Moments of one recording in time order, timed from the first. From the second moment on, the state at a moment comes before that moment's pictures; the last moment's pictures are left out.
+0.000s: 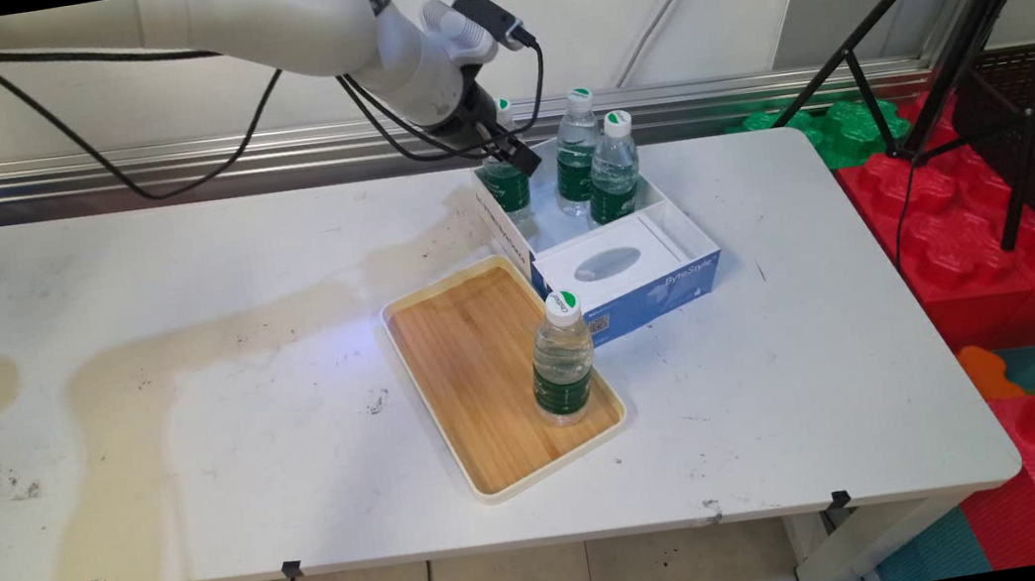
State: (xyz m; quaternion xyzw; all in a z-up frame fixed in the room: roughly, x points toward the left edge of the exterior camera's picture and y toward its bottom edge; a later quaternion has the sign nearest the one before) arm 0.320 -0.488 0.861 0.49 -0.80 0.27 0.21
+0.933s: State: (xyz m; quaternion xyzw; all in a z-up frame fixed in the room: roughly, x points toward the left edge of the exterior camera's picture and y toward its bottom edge) arm 0.312 -0.493 0.852 0.48 -0.80 0.28 0.22
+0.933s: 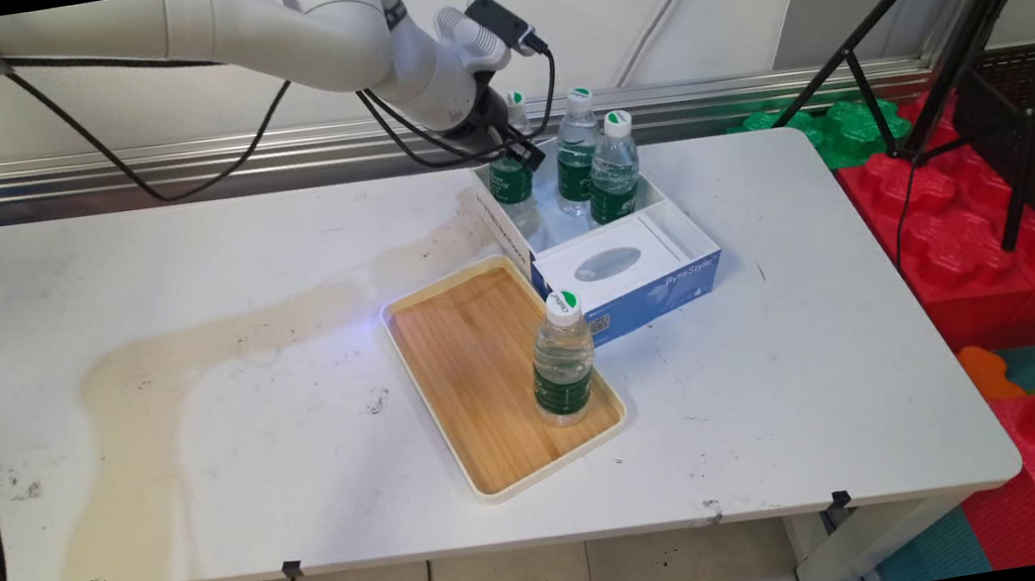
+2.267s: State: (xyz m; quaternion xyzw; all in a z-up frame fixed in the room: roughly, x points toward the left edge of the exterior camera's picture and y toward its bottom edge) arm 0.285 -0.326 0.954 0.46 -0.82 0.28 0.21
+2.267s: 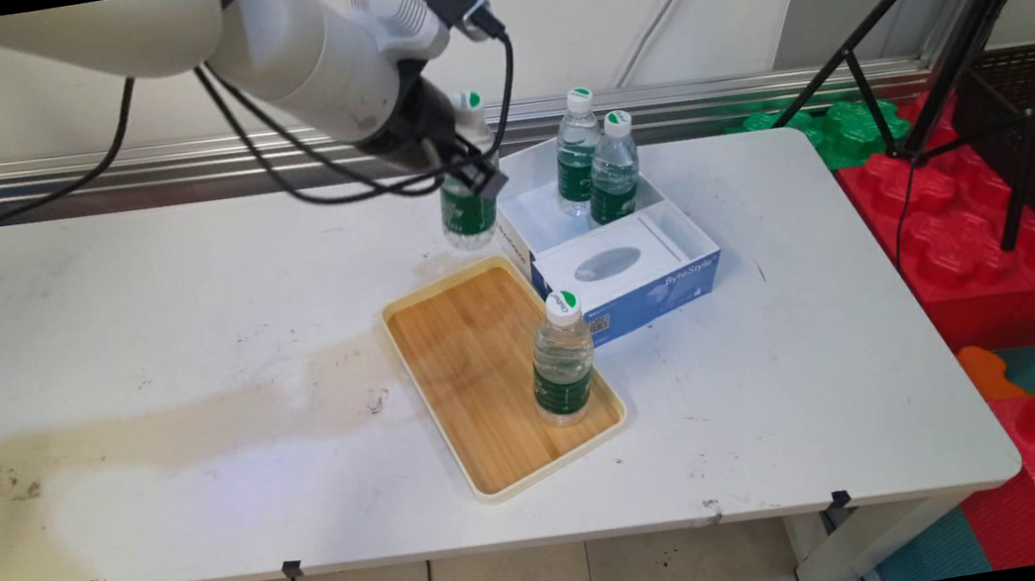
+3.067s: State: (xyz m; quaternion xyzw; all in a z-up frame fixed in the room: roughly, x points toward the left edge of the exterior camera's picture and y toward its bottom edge) arm 0.264 -0.303 0.909 0.43 -0.85 0.22 0.22
